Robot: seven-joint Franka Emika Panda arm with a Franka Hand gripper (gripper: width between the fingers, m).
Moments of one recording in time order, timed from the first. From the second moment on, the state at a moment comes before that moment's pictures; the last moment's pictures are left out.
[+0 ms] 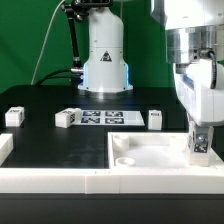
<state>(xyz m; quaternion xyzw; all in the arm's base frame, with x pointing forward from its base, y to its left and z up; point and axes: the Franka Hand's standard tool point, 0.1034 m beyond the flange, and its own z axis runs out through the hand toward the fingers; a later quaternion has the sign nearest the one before) 0.624 0.120 0.069 -0.65 0.76 0.00 0.07</state>
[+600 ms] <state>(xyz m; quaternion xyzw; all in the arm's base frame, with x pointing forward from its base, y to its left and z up) 0.624 0.120 0.071 -0.79 0.62 0.01 0.06</state>
